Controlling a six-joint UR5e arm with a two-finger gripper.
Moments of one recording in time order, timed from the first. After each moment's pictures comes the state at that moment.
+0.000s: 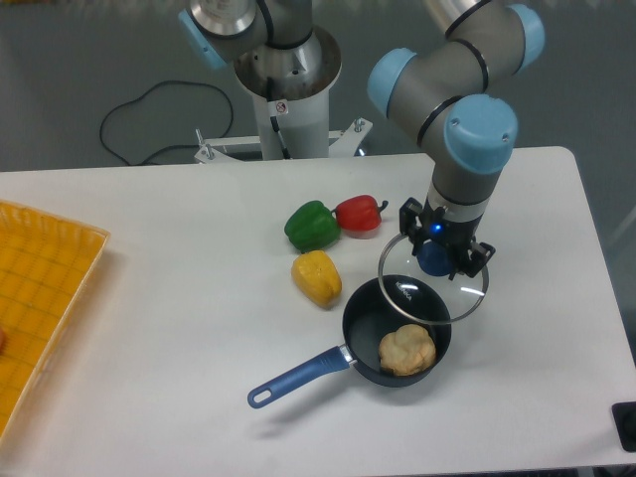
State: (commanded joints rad) arm 2.64 -1.92 -1.56 -1.19 1.54 1.24
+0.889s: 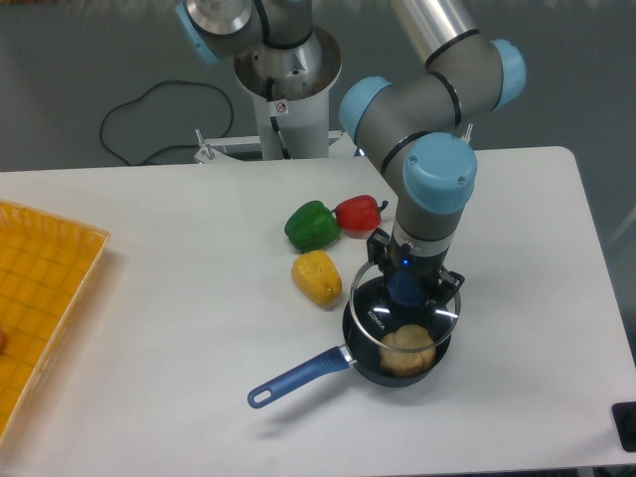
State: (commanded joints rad) arm 2.56 -1.98 -1.50 -1.20 1.54 1.10
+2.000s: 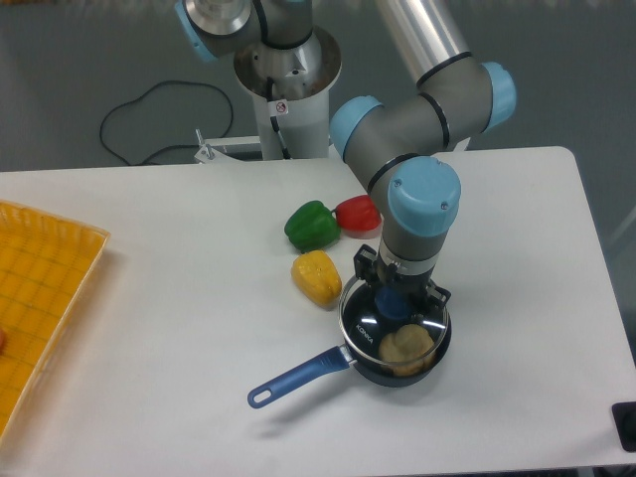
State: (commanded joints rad) arm 2.55 -2.01 -1.50 -1.19 1.54 1.08
